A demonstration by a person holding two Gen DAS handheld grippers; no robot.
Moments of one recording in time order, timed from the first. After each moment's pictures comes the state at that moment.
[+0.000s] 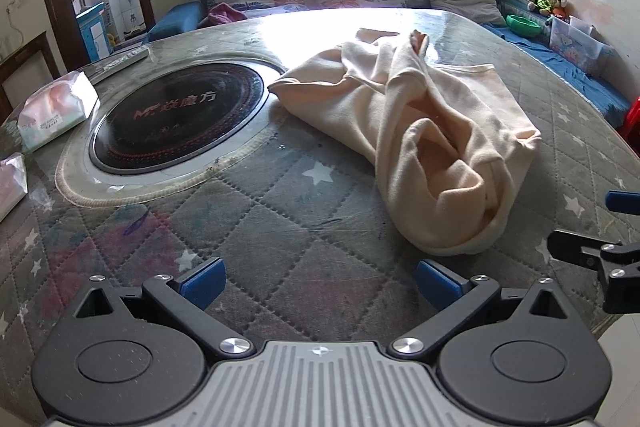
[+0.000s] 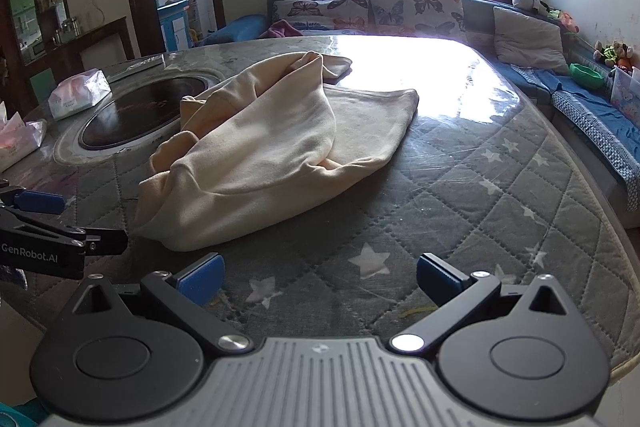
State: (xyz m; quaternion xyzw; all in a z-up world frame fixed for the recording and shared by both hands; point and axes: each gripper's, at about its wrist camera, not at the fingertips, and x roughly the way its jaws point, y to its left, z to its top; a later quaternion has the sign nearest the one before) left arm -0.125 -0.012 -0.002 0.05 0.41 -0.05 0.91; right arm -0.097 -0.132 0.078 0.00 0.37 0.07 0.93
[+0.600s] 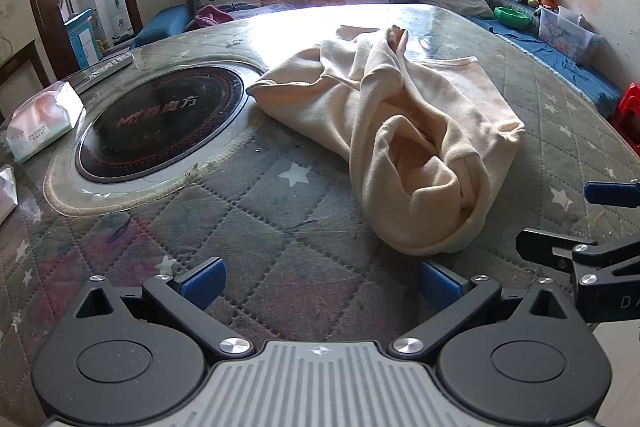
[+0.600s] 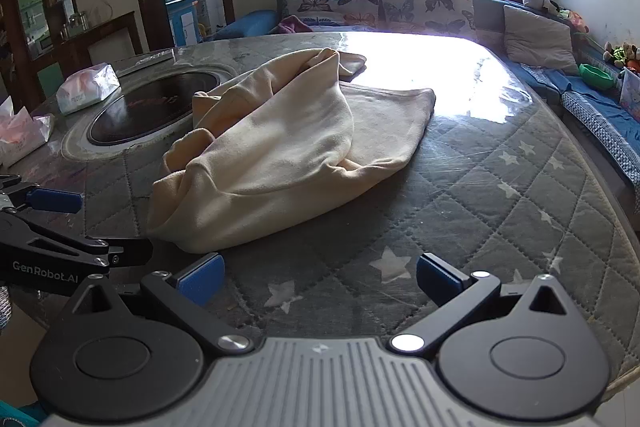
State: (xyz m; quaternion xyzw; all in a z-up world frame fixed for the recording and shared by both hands) left arm -0.124 -0.024 -0.003 0.06 0.41 -0.07 0.91; right arm -0.093 -0.123 0.078 0.00 0.37 0.08 0.92
